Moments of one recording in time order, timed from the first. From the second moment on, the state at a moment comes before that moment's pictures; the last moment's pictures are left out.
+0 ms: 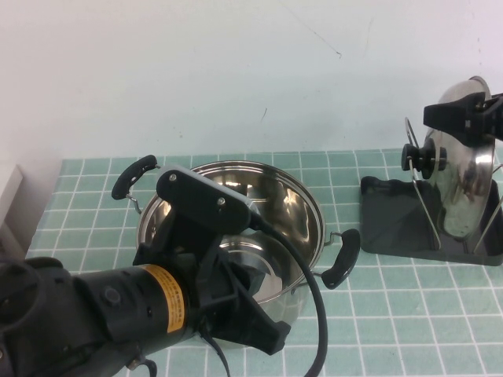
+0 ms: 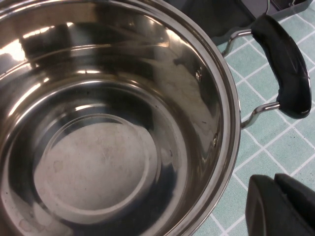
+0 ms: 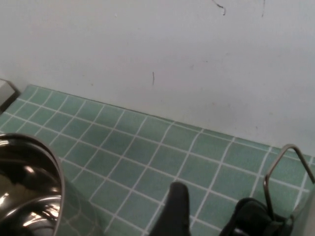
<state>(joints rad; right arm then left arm) -0.05 1.68 -1.13 1.46 0.66 -1.48 -0.85 1.21 -0.80 0.28 0.36 -0.51</state>
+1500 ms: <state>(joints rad) -0.26 1.36 -1.13 1.21 1.16 -1.33 -0.85 1.17 -1.10 0.38 1.11 -0.44</state>
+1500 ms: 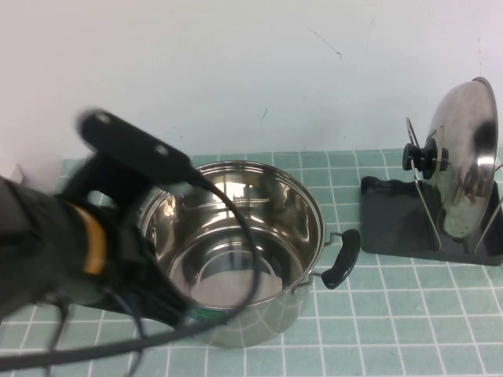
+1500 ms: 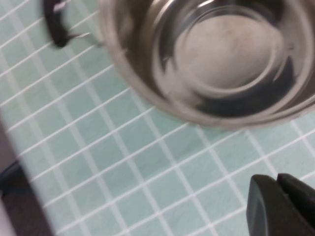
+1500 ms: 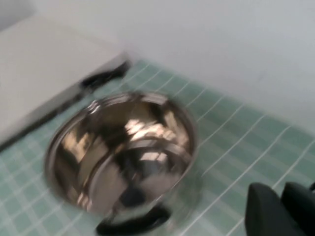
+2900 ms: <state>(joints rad) 0.09 0.28 -0.30 0.34 0.62 -0.73 -0.85 0.23 -0.45 0.52 0.59 -0.51</state>
